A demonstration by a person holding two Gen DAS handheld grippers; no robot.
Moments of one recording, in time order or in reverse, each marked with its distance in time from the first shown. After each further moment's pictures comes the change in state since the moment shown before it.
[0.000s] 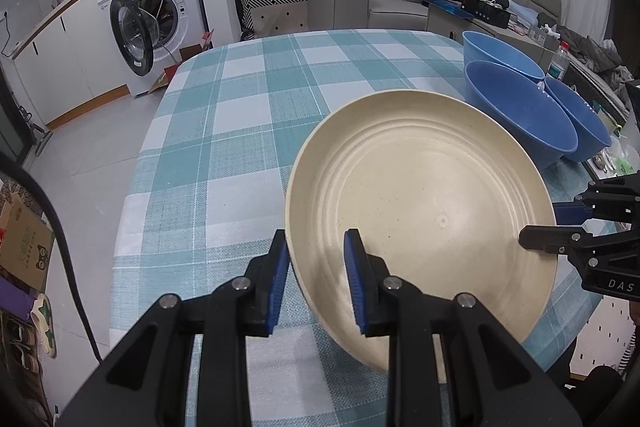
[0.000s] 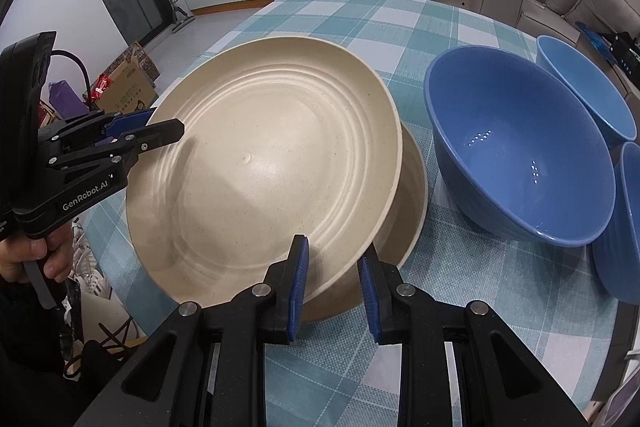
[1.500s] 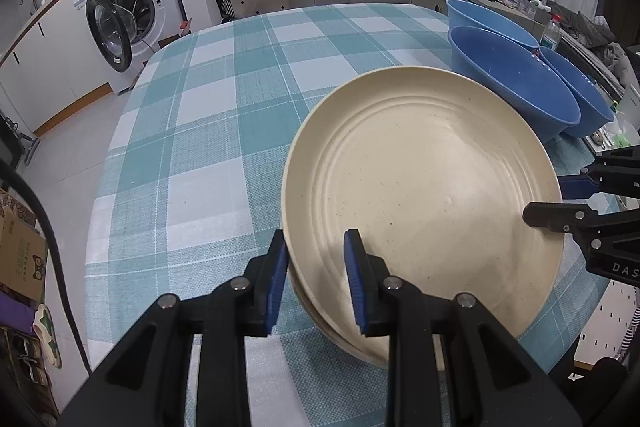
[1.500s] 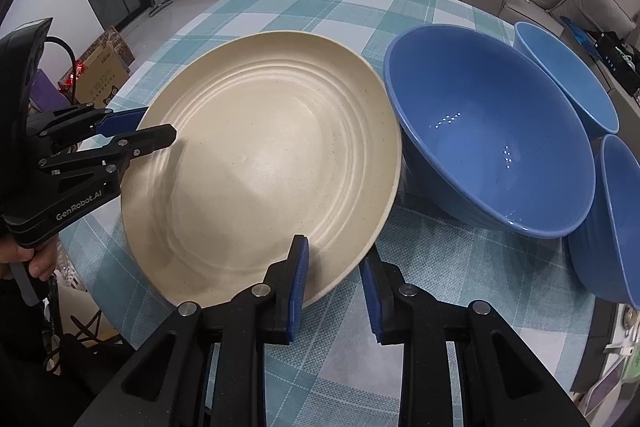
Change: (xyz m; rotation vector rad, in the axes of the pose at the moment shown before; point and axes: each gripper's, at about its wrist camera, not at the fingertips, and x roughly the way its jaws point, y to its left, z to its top) left arm 0.026 -0.021 0.002 0.059 0.072 -0.030; right arm 0.015 -0.018 0.002 -0.006 0.069 -0.096
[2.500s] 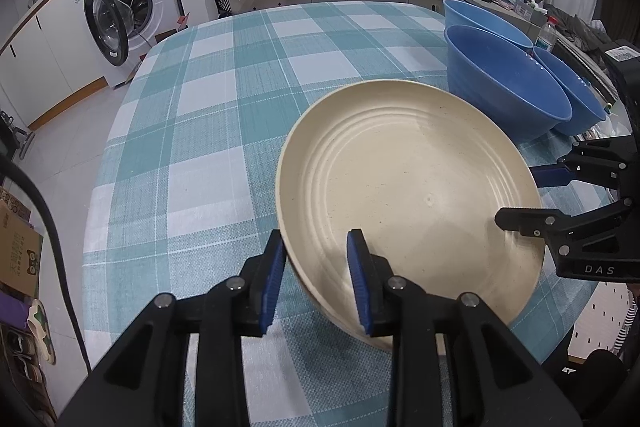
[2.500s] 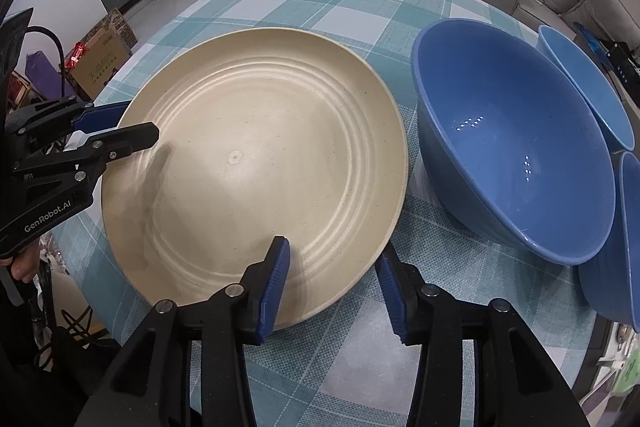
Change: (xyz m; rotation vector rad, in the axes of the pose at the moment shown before) left arm -0.007 0.005 -0.009 -0.014 0.012 -0.027; right arm 0.022 0.008 0.010 -0.050 0.034 -0.001
